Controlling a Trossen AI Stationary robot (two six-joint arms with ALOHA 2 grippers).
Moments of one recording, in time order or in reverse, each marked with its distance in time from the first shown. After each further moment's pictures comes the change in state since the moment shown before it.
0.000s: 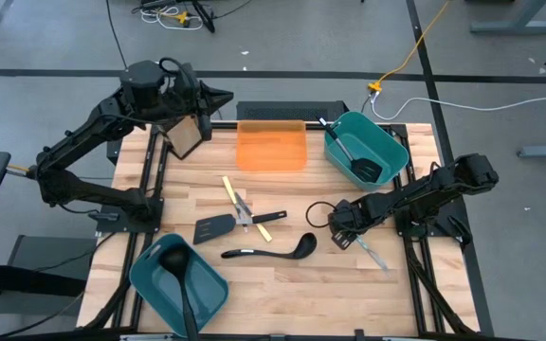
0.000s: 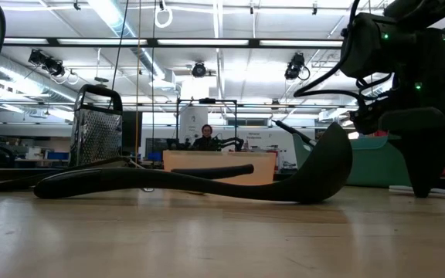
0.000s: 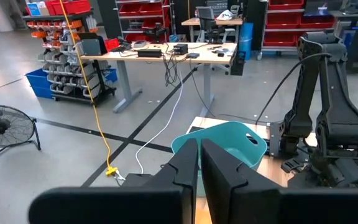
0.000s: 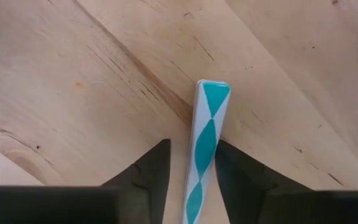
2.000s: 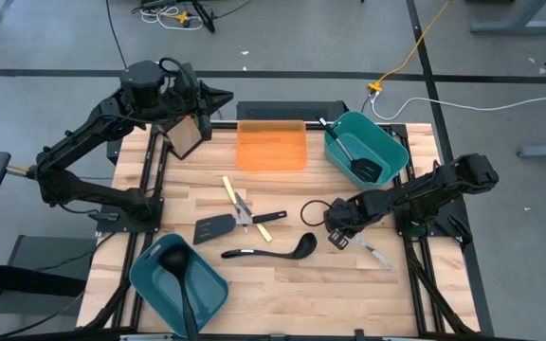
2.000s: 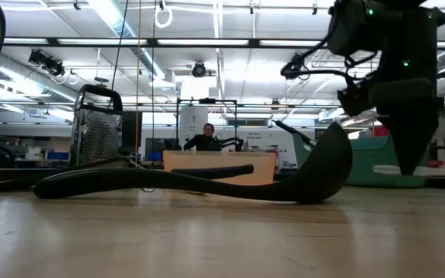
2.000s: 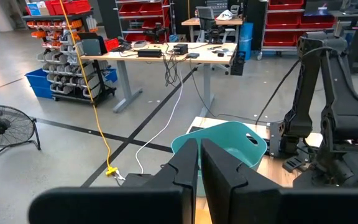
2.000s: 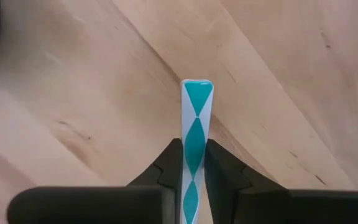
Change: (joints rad) left arm 0.000 0.000 0.000 0.000 0.000 0.000; right arm -0.002 -0.004 0.129 -0.101 -0.007 -0.084
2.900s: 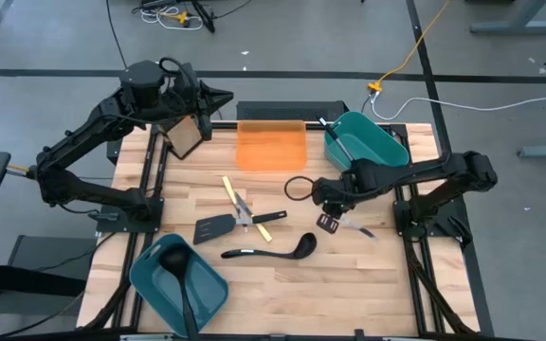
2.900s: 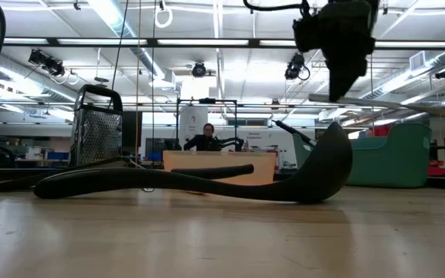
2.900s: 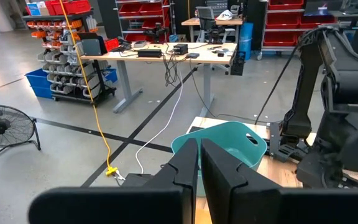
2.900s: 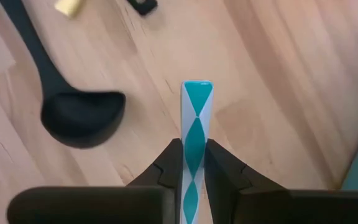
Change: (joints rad) left arm 0.000 0.000 0.000 0.000 0.000 0.000; right arm -0.134 -0.001 0.390 -0.189 0.051 -0.381
